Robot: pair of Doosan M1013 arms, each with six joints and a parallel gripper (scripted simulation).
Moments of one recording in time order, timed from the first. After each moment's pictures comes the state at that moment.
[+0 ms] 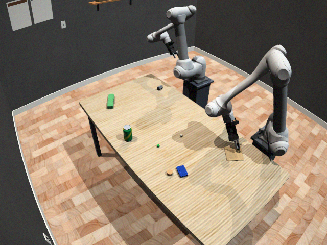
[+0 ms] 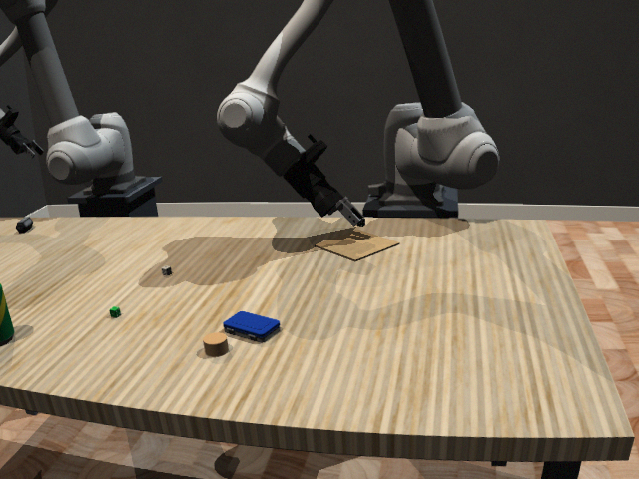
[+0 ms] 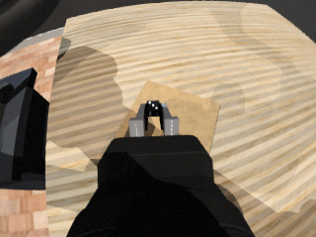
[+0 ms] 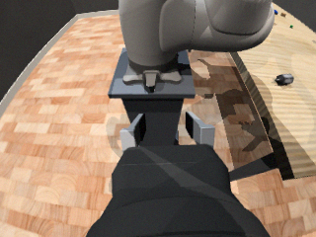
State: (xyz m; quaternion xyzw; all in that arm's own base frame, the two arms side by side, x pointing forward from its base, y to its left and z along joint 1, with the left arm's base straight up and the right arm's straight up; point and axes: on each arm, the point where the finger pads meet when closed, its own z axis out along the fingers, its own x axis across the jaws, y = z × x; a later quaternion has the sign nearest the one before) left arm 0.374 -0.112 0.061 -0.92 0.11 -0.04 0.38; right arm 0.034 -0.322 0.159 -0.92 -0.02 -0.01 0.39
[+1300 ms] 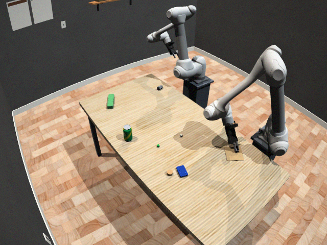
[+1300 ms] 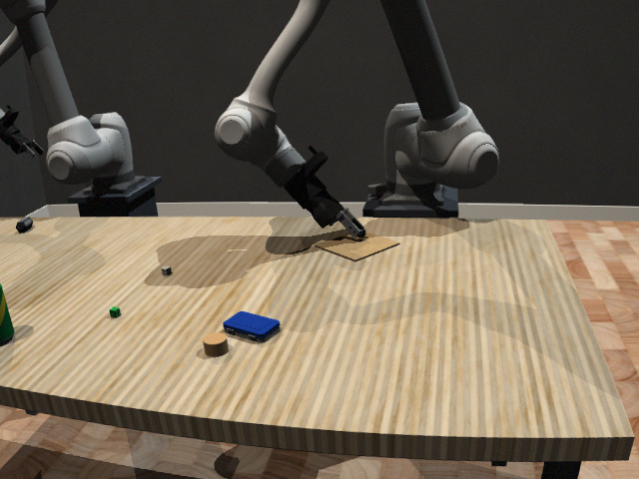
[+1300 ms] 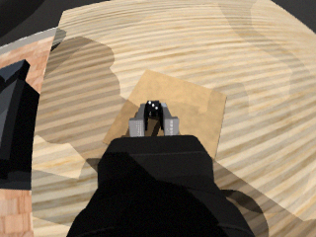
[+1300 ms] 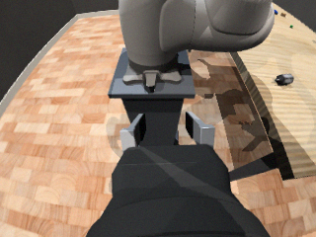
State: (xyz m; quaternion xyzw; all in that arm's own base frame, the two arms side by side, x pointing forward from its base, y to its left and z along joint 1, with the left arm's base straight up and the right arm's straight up) left arm 0.375 -0.112 0.034 -0.92 0.11 -0.05 0.38; right arm 0.034 -0.322 0.159 -0.92 -0.02 -0.01 0.39
